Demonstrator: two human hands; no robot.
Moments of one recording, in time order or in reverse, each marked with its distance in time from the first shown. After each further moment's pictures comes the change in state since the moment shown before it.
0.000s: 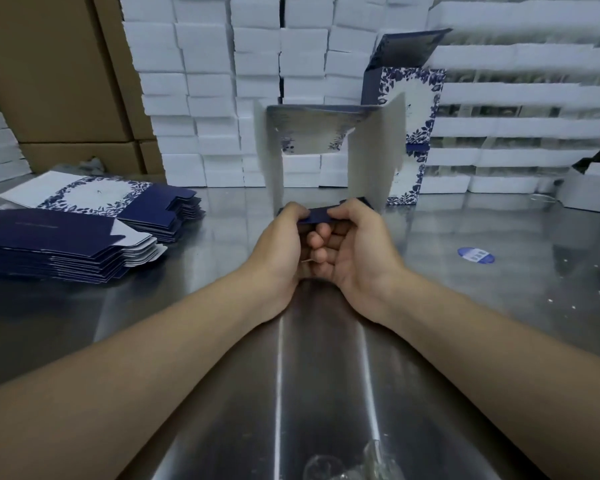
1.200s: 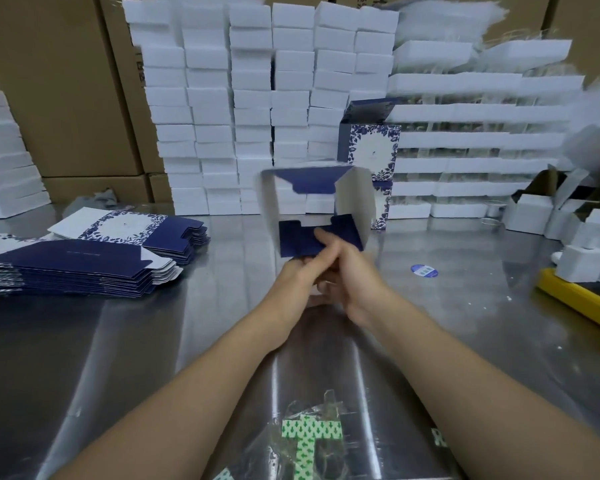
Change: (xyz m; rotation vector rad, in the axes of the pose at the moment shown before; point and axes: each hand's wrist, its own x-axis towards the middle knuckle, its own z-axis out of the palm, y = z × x) left_hand -0.057 -0.002 0.025 0.204 -0.139 0.089; right_hand -0.046 -0.021 -0.007 -0.147 0.080 -0.026
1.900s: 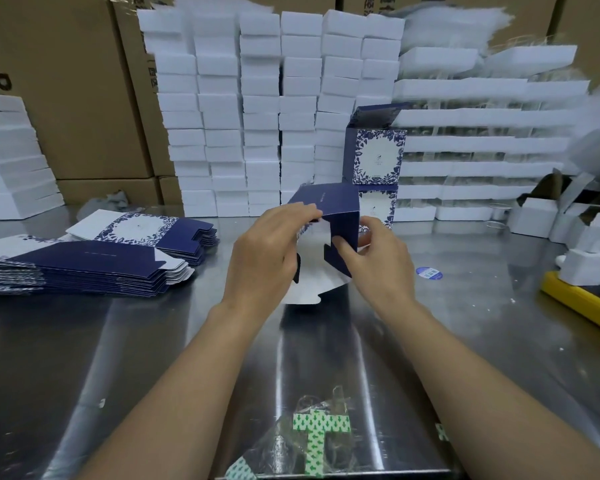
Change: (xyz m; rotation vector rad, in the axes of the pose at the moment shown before) left_hand -0.004 0.031 -0.045 1.028 0.391 1.071; right_hand 0.015 -0.004 -0.033 -1.009 0.461 -0.598
